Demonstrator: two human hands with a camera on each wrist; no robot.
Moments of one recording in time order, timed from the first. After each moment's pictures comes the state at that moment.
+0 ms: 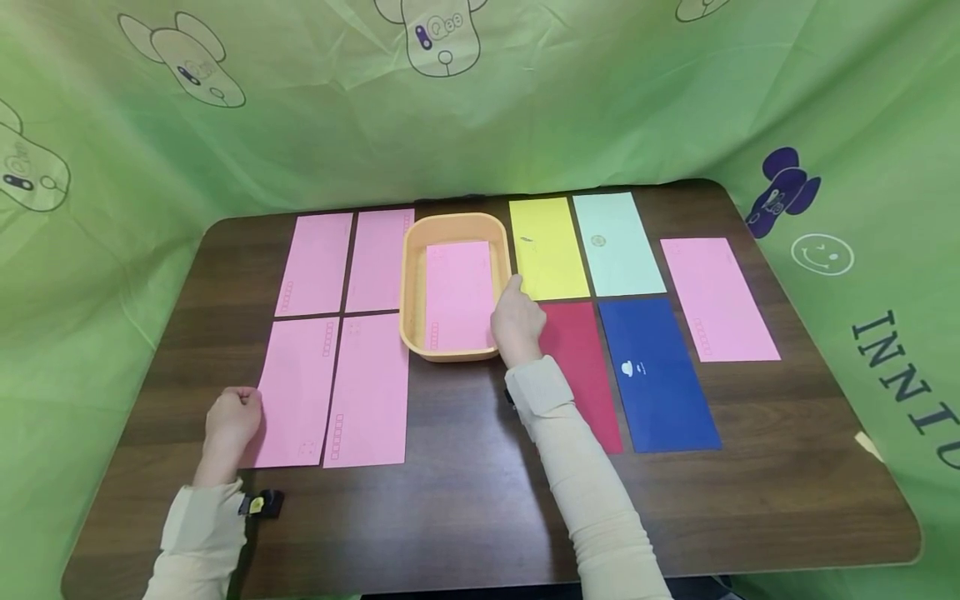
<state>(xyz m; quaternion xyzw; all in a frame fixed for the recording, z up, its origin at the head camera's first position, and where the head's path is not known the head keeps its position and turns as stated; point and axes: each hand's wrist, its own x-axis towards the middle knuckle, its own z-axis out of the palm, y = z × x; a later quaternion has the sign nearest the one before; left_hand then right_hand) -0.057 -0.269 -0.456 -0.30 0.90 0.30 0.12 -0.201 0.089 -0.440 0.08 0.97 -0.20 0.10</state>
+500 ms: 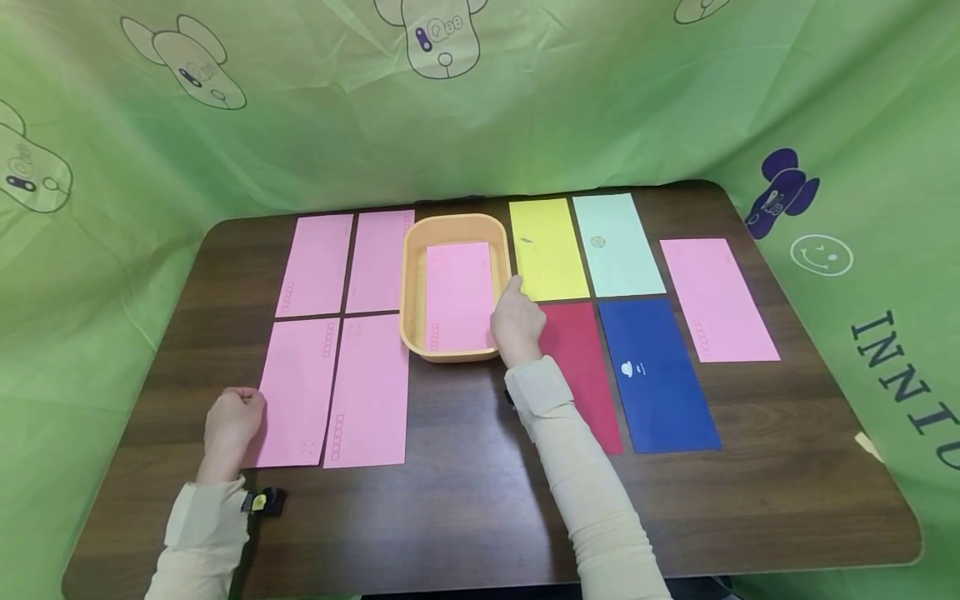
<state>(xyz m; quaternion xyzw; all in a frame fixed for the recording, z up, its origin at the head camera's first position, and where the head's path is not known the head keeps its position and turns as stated) -0.058 -0.266 -0.456 -0.33 0.89 0.29 0.13 -0.200 0.090 -0.439 0.08 0.97 -0.20 0.10</state>
